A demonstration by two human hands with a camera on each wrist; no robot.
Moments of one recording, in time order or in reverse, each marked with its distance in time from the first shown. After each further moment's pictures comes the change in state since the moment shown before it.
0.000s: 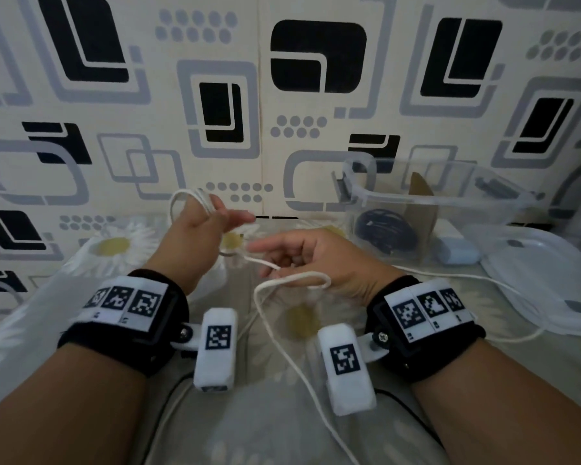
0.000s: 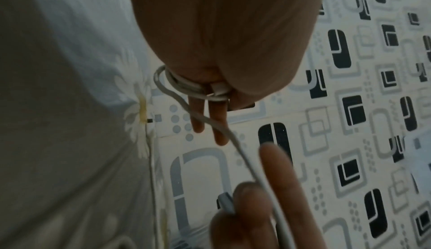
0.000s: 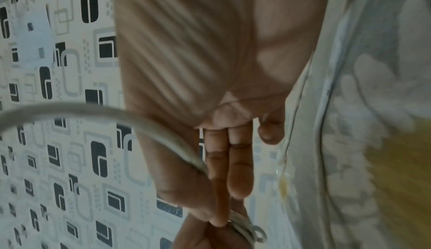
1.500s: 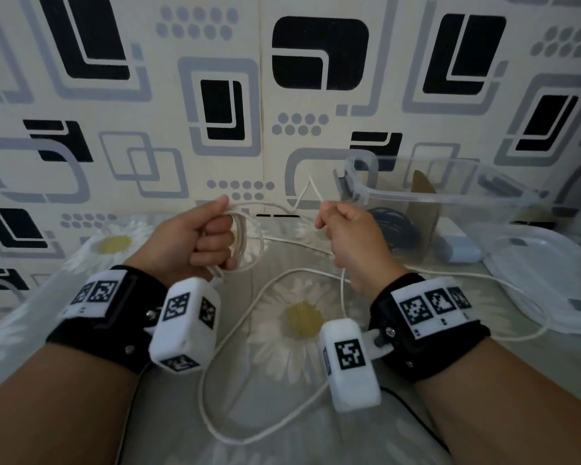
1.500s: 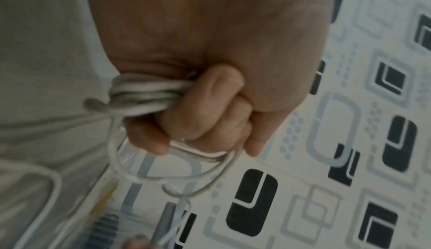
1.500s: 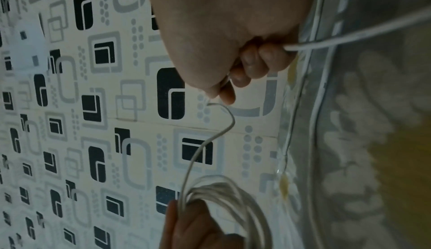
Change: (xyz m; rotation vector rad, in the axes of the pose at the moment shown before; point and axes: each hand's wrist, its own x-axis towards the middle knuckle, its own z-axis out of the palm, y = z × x) left_hand 0.013 0.003 -0.022 -0.530 -0.611 -0.407; right_hand 0.013 0.012 -0.016 -0.100 0.799 0.165
